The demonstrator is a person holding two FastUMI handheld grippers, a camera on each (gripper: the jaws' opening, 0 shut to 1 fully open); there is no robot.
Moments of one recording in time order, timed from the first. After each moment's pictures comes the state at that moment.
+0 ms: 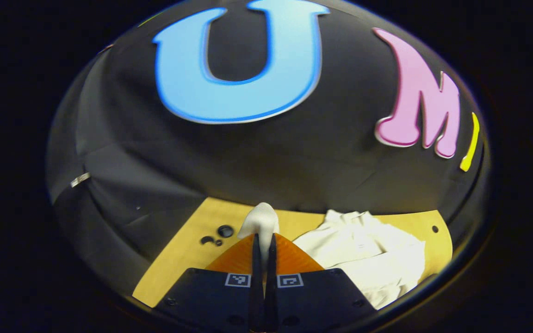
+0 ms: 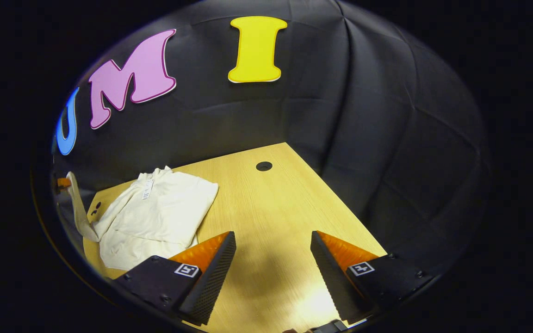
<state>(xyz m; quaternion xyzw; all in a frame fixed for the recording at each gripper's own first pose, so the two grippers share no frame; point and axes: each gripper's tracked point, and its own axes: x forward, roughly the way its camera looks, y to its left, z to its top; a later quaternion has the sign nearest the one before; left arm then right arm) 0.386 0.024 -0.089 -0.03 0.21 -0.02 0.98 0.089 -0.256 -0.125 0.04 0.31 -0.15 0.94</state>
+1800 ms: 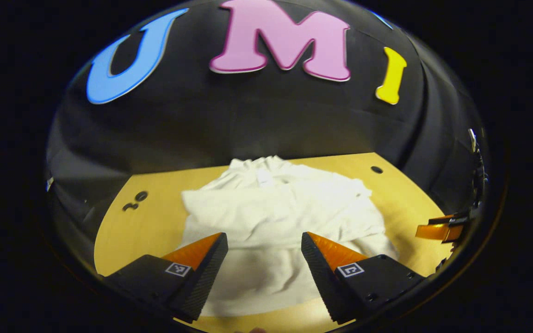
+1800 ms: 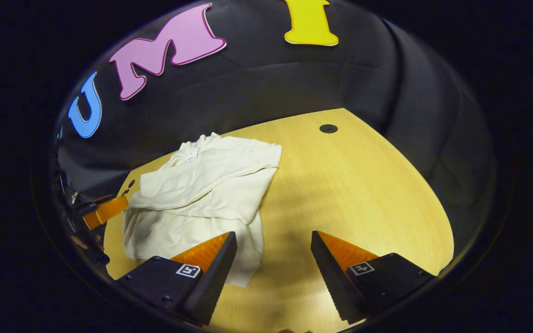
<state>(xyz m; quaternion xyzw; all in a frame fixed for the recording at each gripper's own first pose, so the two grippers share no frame) 0.227 -0.086 -0.228 0.03 0.29 -0.13 0.95 0.108 -0.118 -0.202 0.08 0.38 -0.02 0.92</state>
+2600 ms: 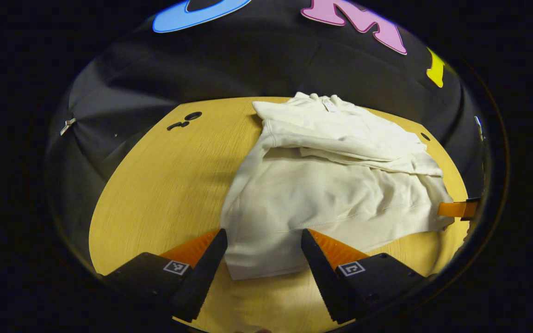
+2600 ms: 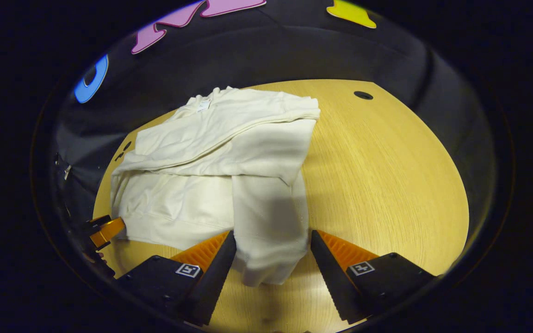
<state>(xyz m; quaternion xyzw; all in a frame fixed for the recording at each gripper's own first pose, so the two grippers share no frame) 0.175 0.004 -0.346 0.02 0.41 -0.05 0.91 0.094 -0.066 -0.277 0.04 0.47 -0.01 0.88</state>
